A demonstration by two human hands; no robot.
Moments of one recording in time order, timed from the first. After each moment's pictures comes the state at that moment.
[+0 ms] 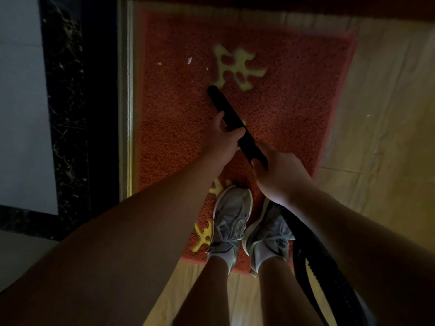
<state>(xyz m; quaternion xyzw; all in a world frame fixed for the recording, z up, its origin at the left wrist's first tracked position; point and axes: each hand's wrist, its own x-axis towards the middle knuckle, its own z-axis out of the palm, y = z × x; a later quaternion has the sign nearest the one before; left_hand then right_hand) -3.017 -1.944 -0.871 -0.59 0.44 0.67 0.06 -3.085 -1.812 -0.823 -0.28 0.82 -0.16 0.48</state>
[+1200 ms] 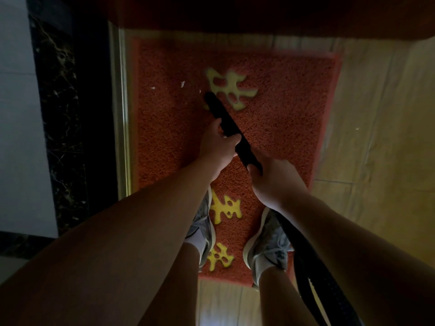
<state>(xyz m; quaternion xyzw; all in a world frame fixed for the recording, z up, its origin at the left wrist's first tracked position) -3.050 -1.973 -0.888 -0.59 0.46 0.66 0.09 -3.108 -1.839 -0.818 -0.26 0.83 -0.16 0.48</state>
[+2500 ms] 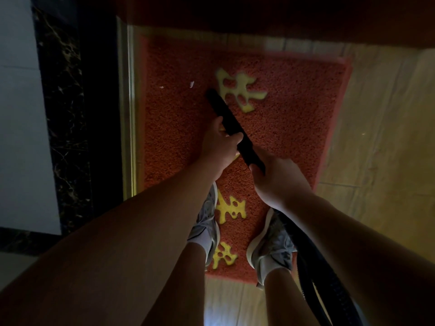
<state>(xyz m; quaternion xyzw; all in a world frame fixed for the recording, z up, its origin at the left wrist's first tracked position) -3.045 -1.995 -0.886 -0.60 0.42 0.68 0.07 -3.107 -1.867 -0.807 -0.26 0.83 -0.14 0.48</state>
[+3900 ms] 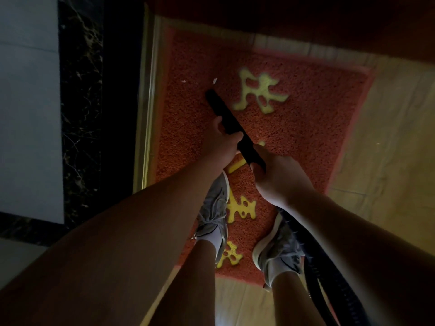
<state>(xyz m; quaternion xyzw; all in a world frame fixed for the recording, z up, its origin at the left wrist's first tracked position) -3.009 -2.030 -0.874 -0.62 0.42 0.66 0.08 -3.081 -1.905 -0.803 -0.29 0.81 -0.11 0.49</state>
